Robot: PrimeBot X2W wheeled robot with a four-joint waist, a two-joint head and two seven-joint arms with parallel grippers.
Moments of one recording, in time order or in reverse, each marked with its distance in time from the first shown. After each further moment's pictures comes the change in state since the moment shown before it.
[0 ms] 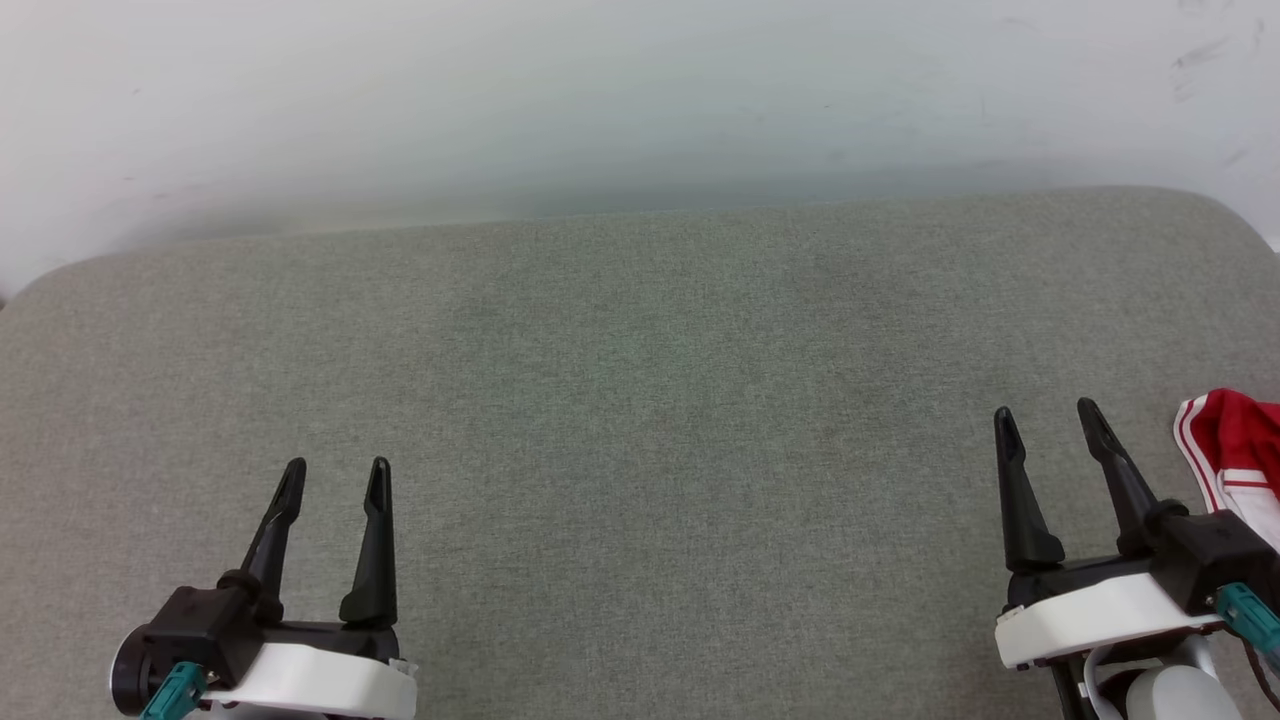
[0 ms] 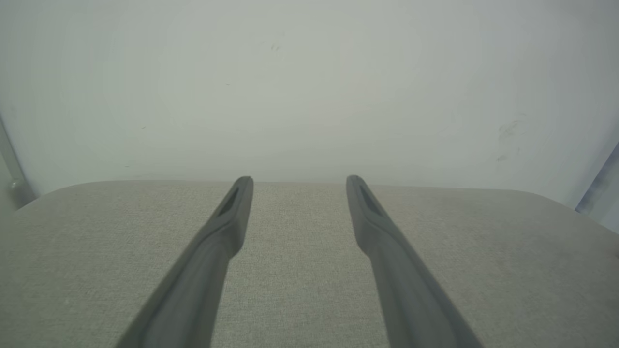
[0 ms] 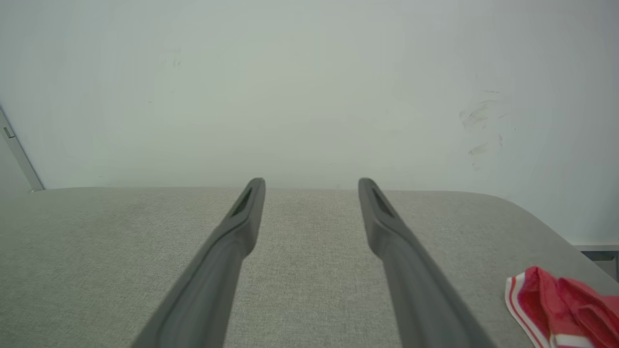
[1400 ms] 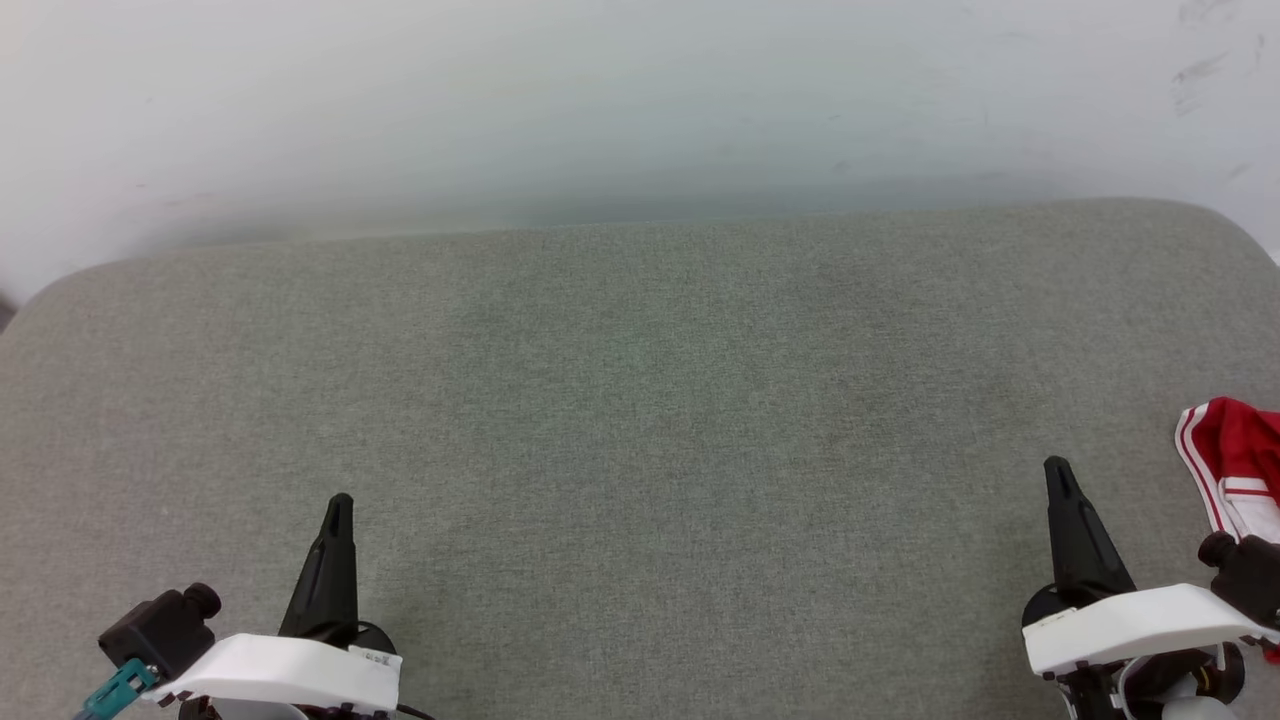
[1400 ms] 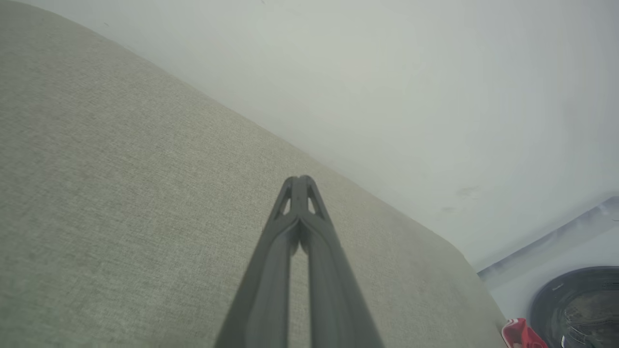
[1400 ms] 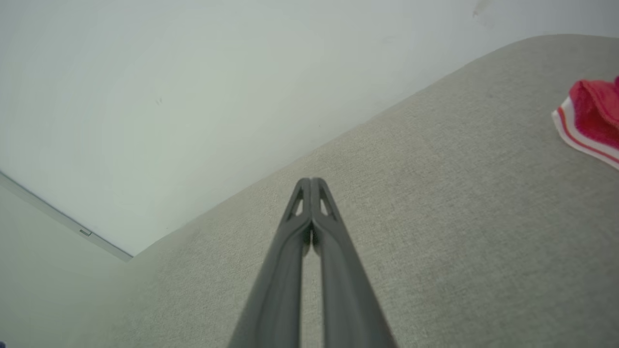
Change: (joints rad) left arm -0.024 -0.008 0.001 0.125 -0.494 0.000 0.106; right arm 0.020 0.000 -0.016 0.091 0.517 0.000 0.118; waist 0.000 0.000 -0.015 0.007
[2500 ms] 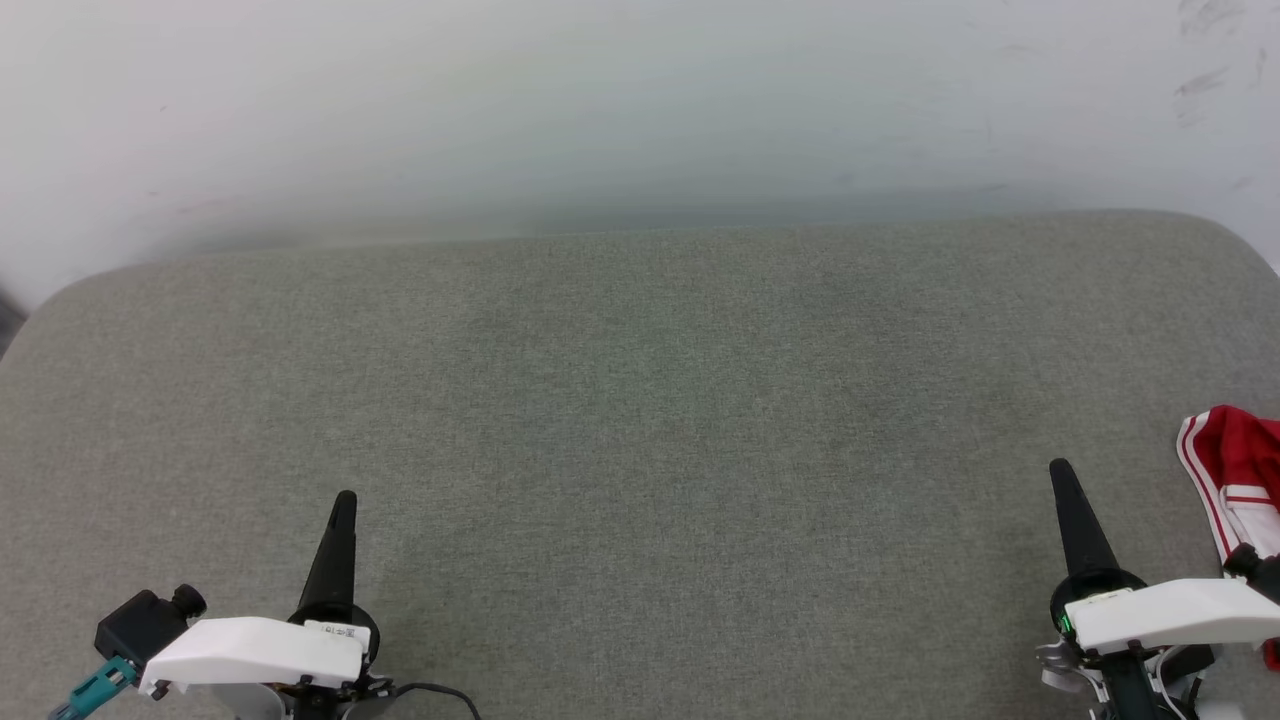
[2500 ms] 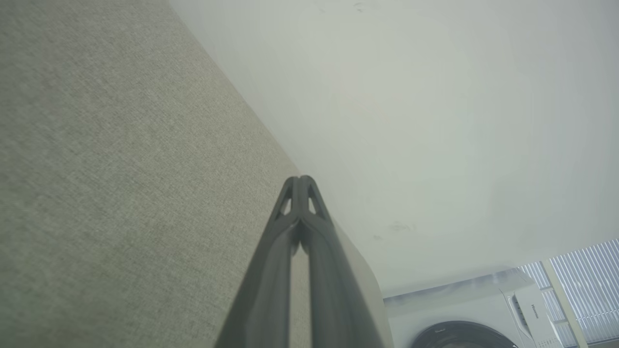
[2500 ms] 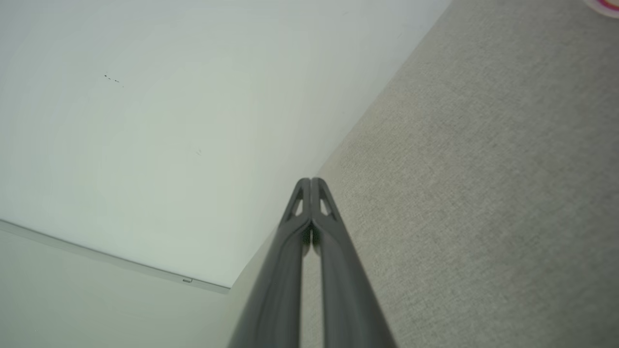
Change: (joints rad) left arm -0.045 0.000 0.013 0.061 -0.411 0.000 0.102; right arm -0.022 -0.001 -0.024 0.031 0.443 0.000 0.100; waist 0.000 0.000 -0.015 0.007
